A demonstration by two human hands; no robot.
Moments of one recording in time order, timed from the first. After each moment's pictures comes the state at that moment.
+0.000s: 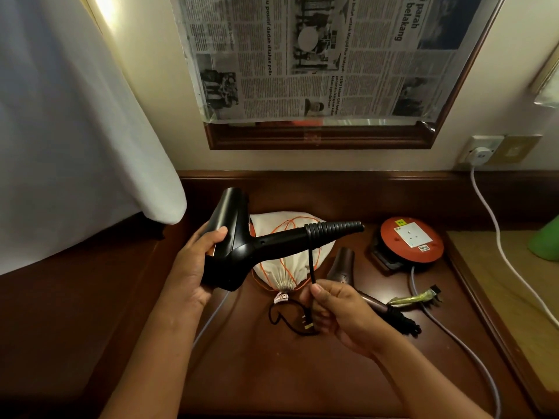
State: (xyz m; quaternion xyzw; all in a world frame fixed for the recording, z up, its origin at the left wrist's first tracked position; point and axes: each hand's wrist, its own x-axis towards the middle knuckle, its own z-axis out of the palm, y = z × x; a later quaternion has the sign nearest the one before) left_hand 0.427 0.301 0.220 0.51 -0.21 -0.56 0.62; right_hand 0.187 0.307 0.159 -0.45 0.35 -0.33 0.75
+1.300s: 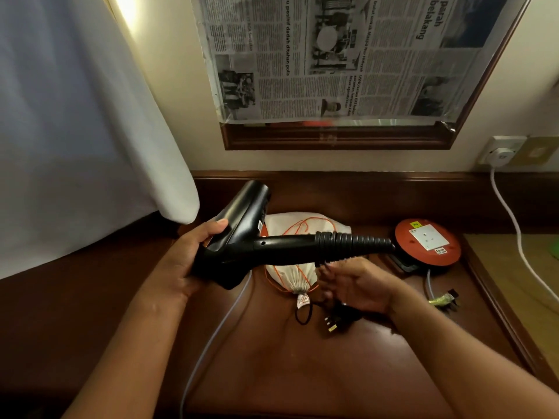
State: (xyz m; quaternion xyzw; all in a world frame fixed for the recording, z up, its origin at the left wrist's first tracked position) left_hand 0.464 0.302 0.248 0.48 -0.22 -0.67 0.53; right_hand 0.191 0.251 0.174 -0.41 0.27 -0.21 0.84
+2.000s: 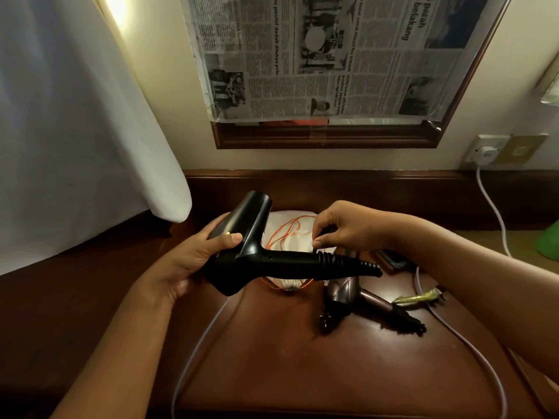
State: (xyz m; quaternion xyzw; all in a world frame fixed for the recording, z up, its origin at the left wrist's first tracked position) left_hand 0.460 0.303 0.241 0.53 -0.39 -0.64 0.41; right_hand 0.191 0.212 0.275 -0.89 0.34 -0.02 0.29
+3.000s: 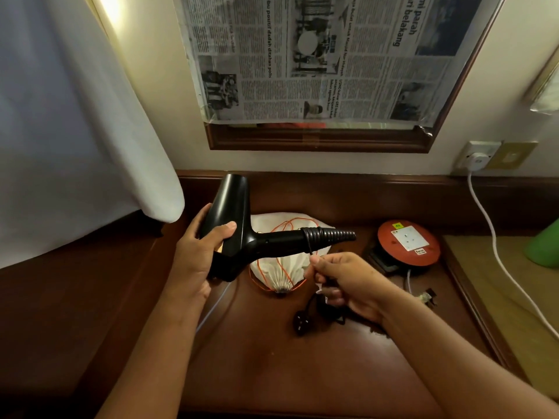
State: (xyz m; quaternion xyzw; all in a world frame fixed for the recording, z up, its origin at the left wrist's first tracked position) left_hand 0.408 0.304 0.236 0.56 -0.28 -0.46 0.63; right_hand 0.178 0.276 0.215 -0.48 0.48 -0.24 0.70
